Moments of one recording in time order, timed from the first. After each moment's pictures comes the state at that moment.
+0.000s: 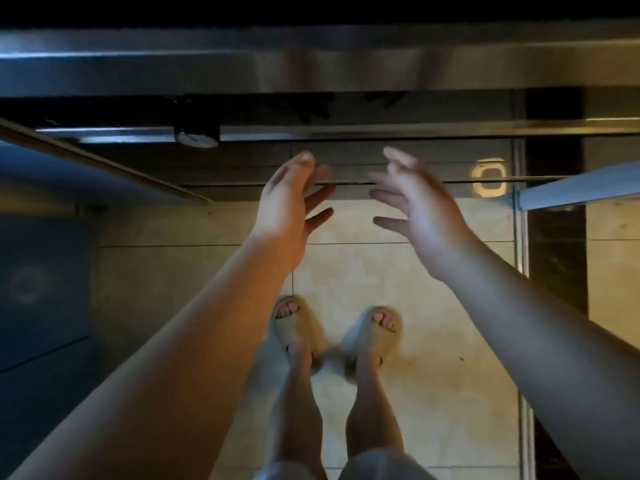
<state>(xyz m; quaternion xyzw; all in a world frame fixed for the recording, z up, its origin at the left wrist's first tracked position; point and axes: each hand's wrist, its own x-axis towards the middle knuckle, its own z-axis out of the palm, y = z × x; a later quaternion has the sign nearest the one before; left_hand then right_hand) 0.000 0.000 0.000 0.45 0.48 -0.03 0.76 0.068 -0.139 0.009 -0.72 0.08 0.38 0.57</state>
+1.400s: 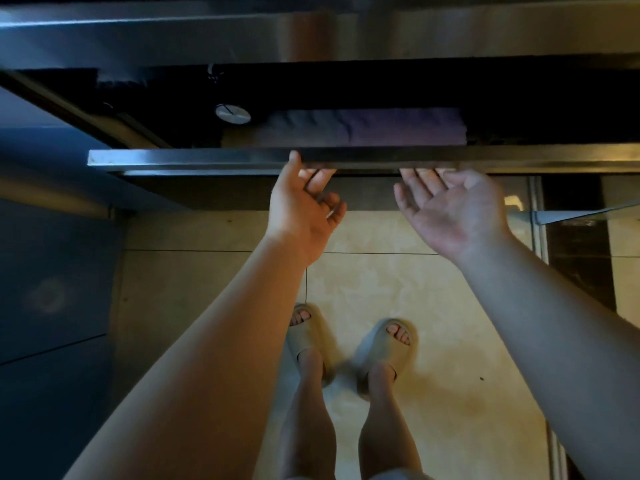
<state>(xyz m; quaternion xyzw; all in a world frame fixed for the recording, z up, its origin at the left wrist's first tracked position) -0.037 -0.006 -0.021 0.30 0.43 0.03 0.85 0.057 -0.167 -0.015 -0.32 0.25 0.35 0.84</state>
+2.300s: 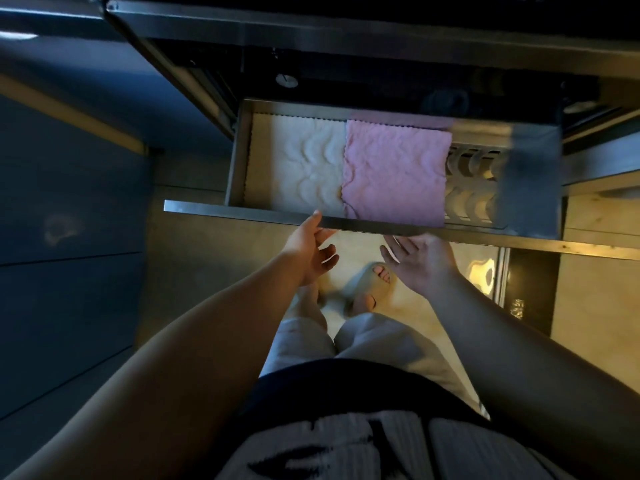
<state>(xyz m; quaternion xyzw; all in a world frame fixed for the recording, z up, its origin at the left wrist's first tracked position) -0.170 -0.068 0.054 0.20 0.62 -0.16 0.74 -0.077 -0.240 0.053 -0.44 0.45 0.40 0.67</state>
